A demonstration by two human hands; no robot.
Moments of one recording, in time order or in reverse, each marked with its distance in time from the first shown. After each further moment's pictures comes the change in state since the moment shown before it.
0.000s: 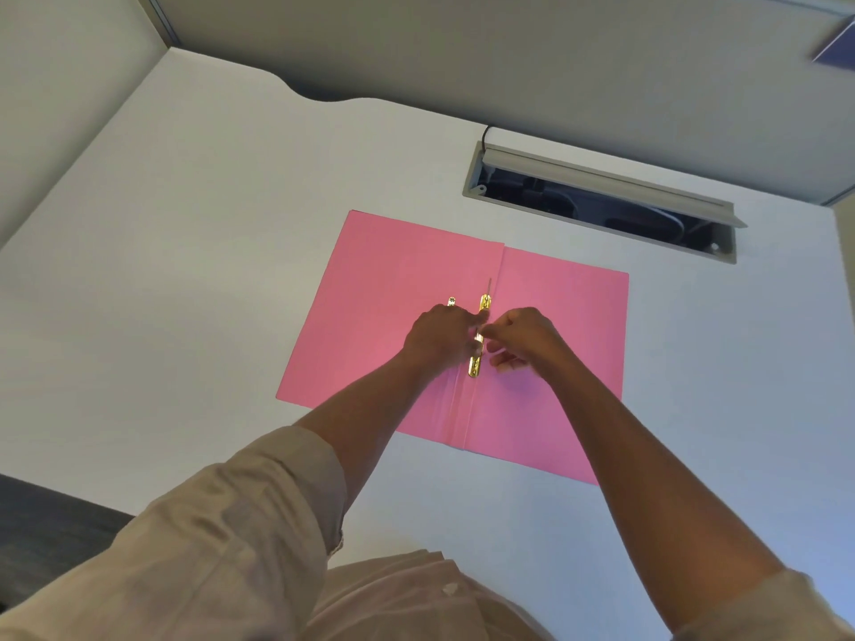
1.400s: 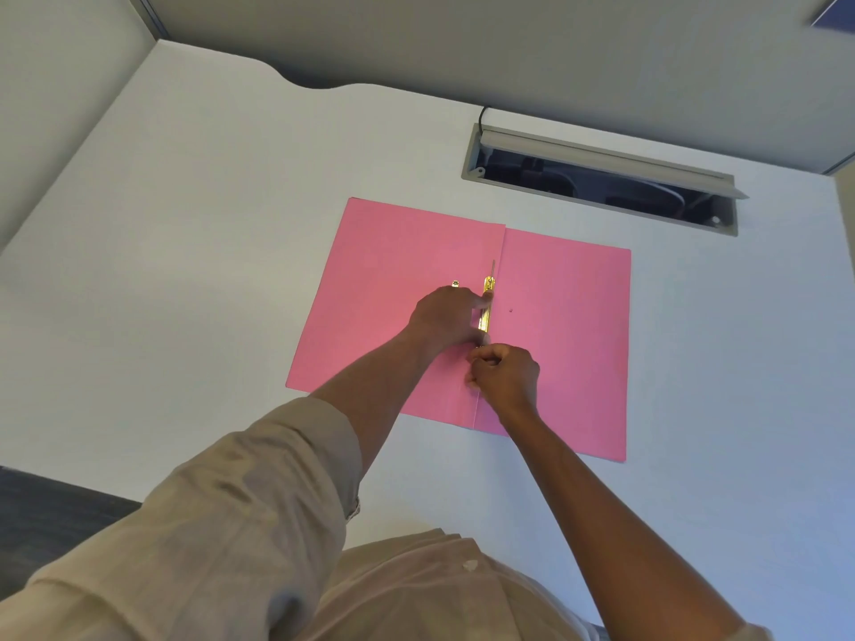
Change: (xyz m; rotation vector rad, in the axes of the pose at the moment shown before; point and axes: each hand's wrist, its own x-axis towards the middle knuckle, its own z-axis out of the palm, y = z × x) left_hand 0.004 -0.005 -0.004 -0.051 -0.091 0.003; right_hand -0.047 0.060 0.076 0.246 0.302 -0.137
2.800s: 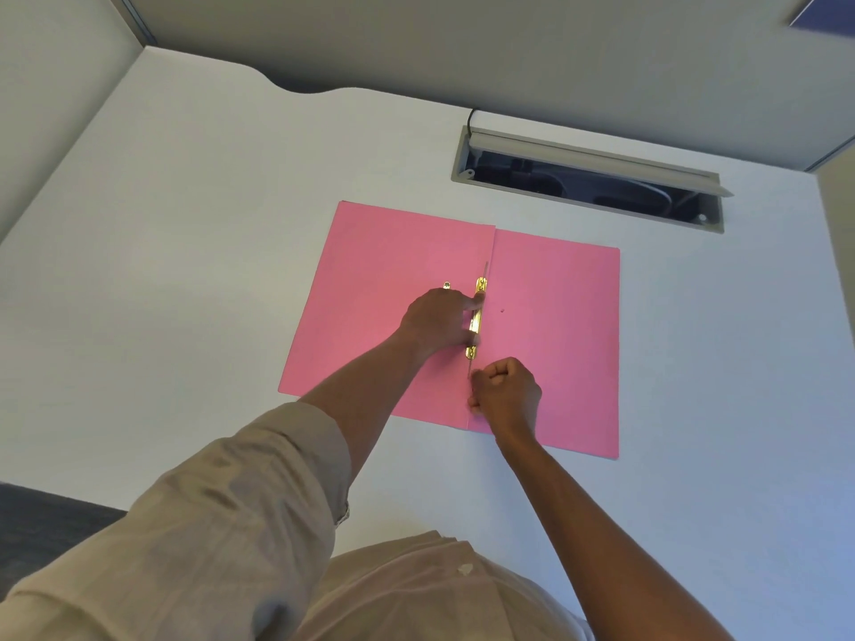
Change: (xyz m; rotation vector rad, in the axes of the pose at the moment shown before) left_hand 0.002 -0.005 0.005 -0.004 0.037 0.057; right_hand -0.012 0.024 0.000 -0.006 0.135 0.068
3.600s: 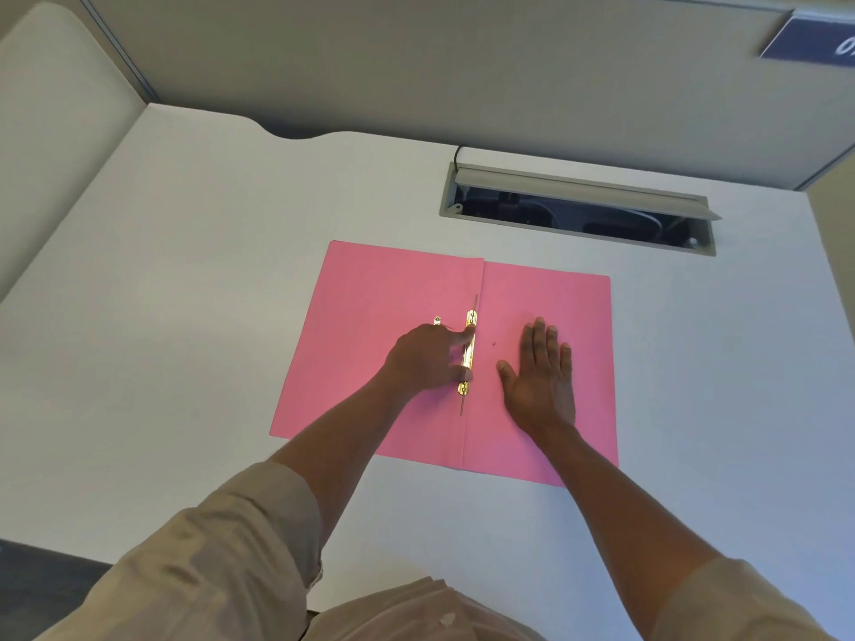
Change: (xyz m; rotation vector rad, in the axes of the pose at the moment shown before) left_hand 0.005 -0.011 0.005 0.037 0.025 0.037; right_hand 0.101 0.022 -0.029 -0.862 0.022 -0.551
